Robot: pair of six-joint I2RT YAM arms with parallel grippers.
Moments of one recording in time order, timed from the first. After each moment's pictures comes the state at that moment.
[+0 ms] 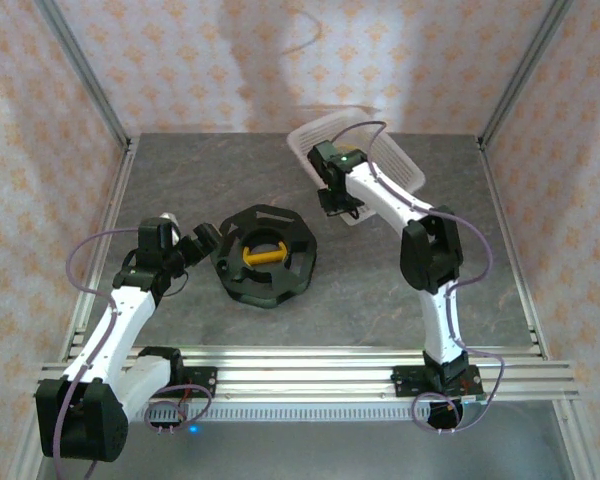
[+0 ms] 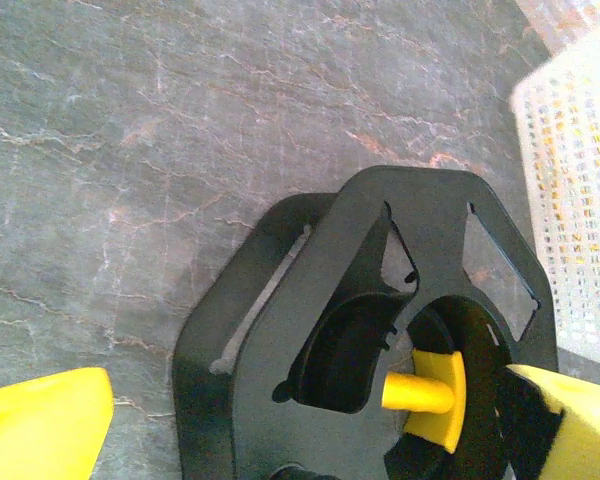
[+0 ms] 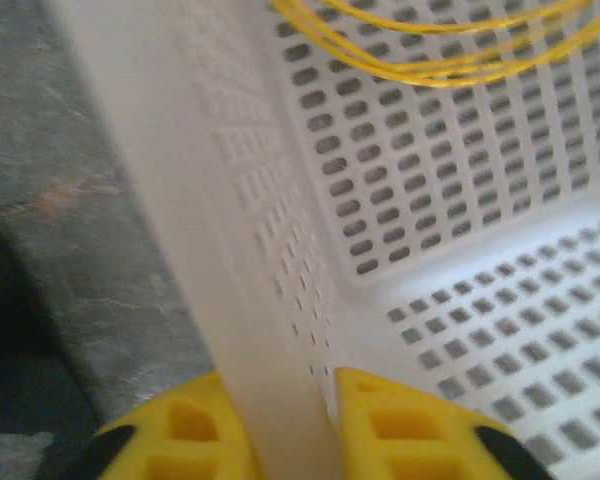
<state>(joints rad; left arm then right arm) 0.00 0.95 0.60 -0.40 0.18 -0.74 0.54 2.10 1.88 -1.12 0.24 0.30</state>
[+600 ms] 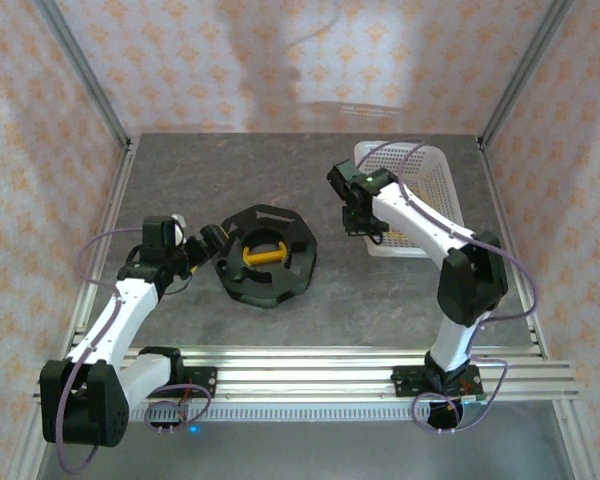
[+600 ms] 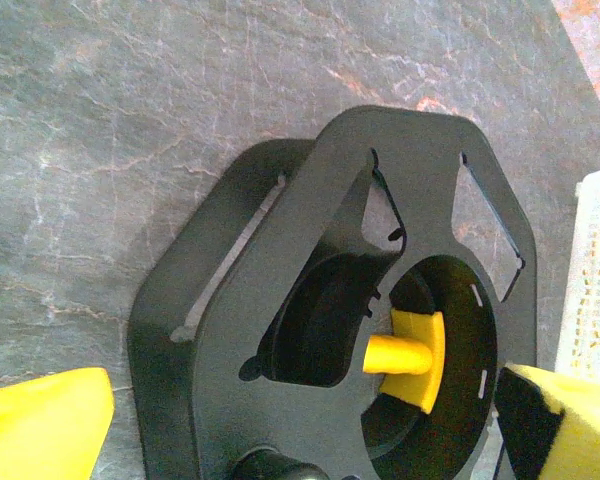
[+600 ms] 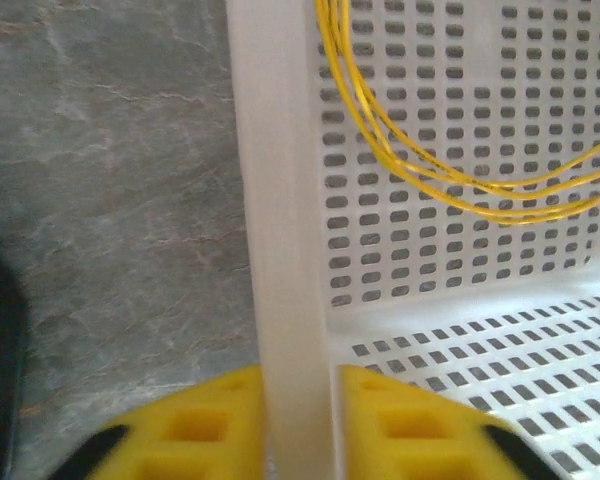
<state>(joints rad) 0.01 1.03 0.60 -0.38 0.31 -0.75 0.57 1.76 1.53 -1.16 0.29 0.55</state>
